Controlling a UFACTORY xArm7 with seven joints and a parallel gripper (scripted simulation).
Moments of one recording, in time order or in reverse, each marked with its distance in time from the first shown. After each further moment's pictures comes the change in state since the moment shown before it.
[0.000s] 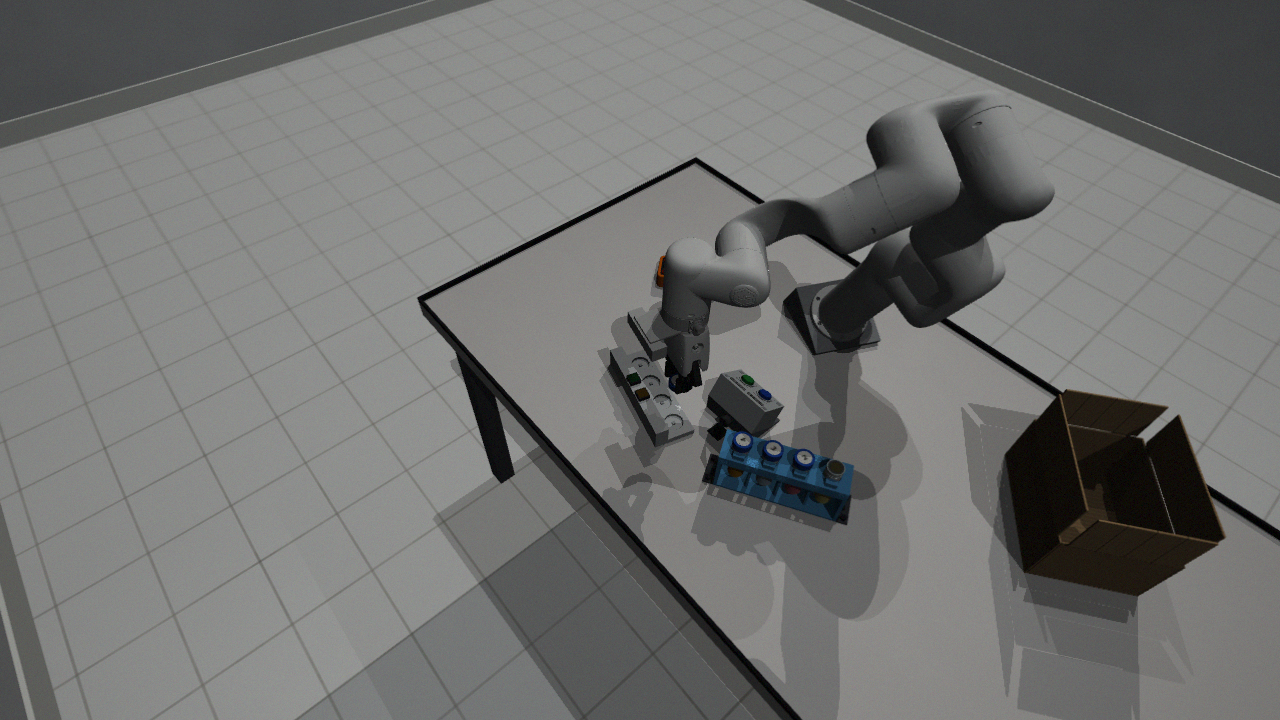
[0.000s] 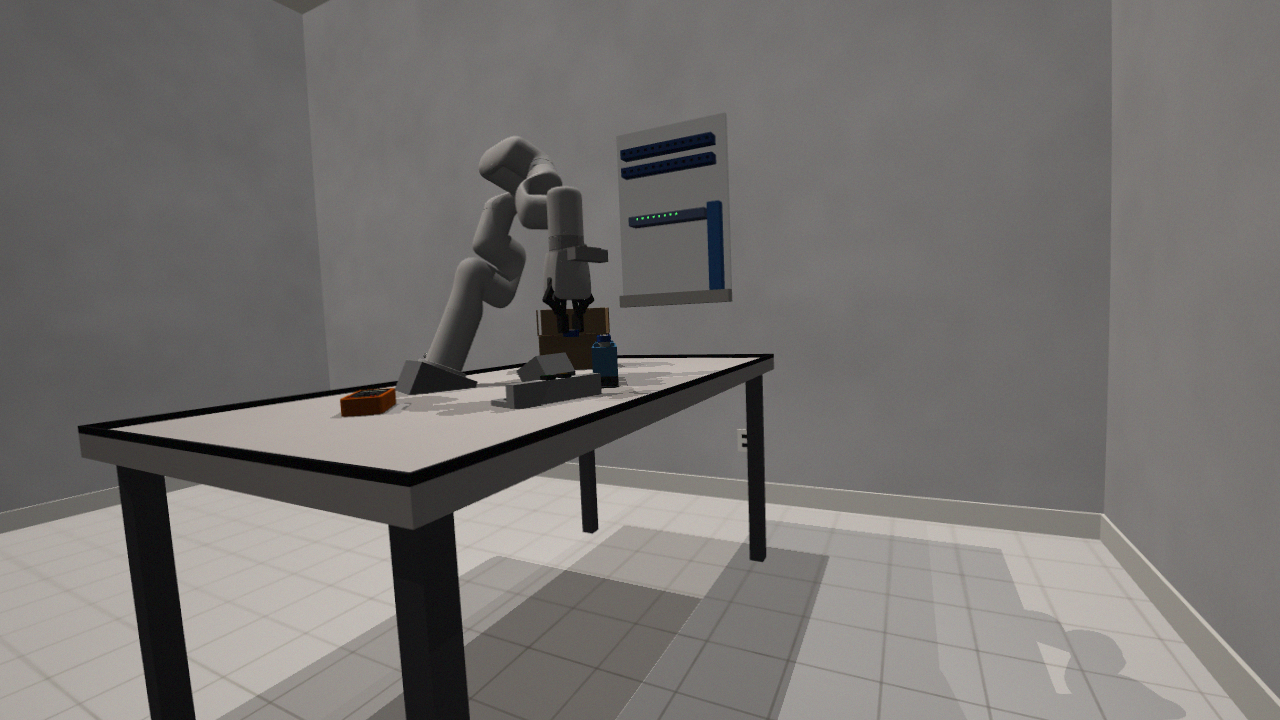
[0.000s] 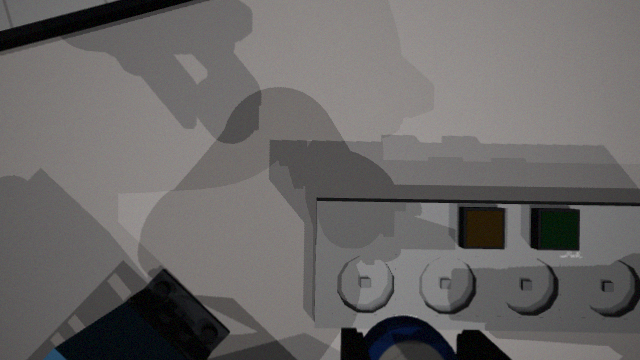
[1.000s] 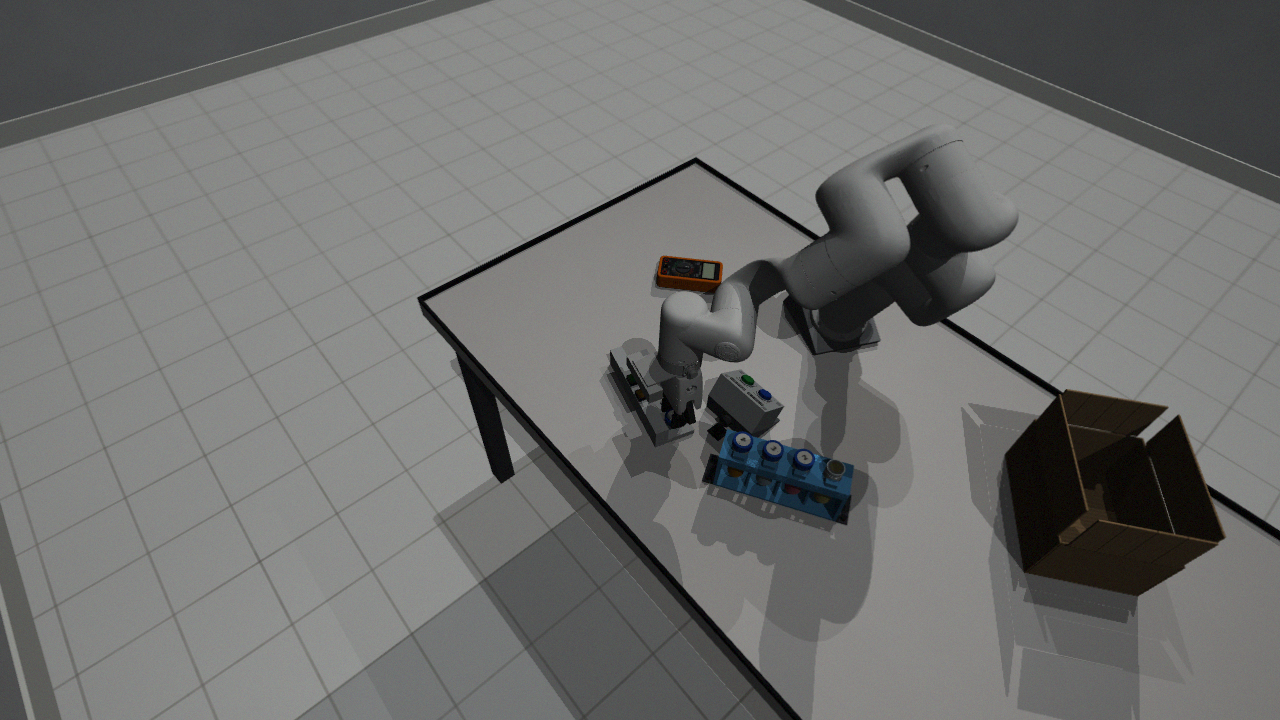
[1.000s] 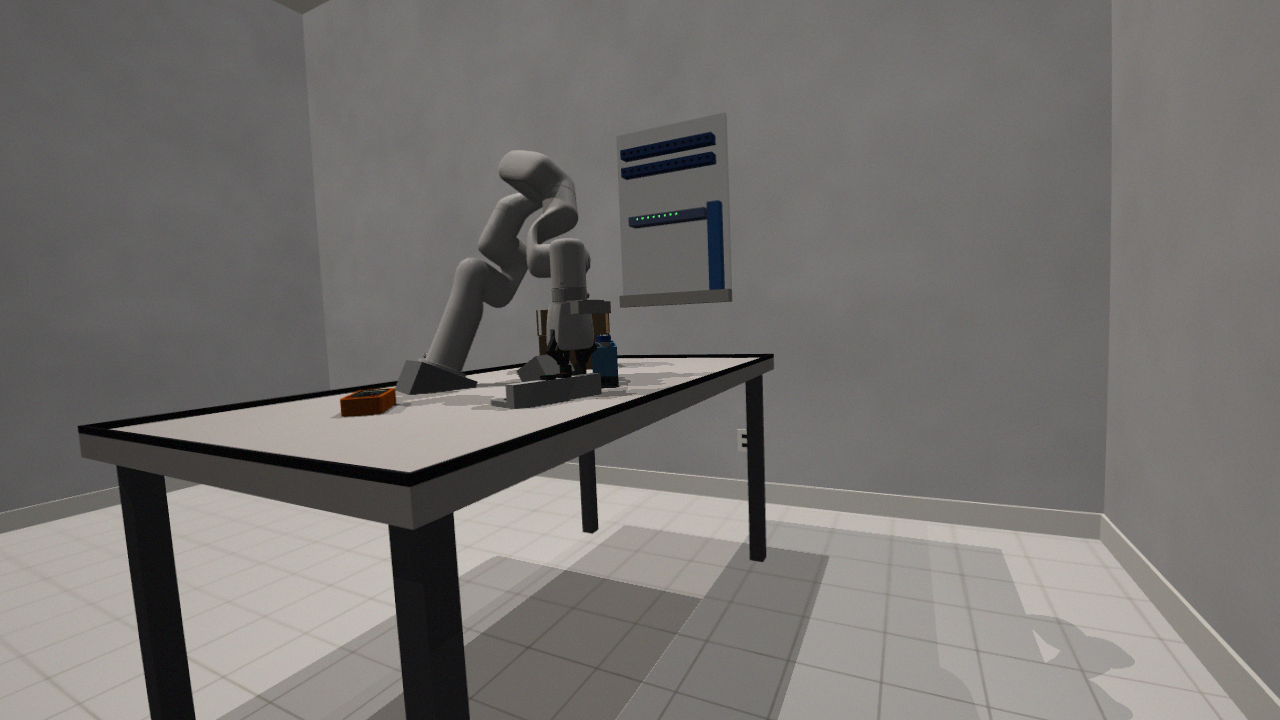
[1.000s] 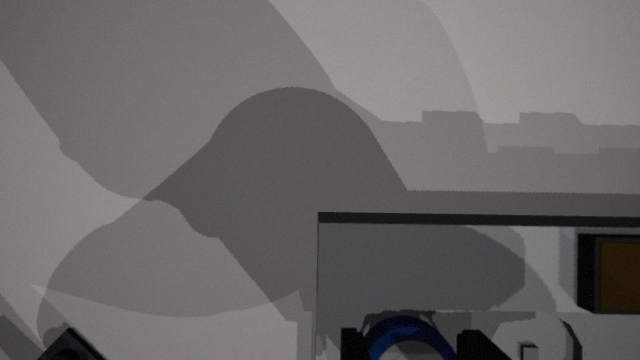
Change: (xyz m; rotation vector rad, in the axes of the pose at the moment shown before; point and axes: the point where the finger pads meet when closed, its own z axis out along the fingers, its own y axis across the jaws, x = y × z) arm 0.001 0.000 0.108 0.000 0.000 0.000
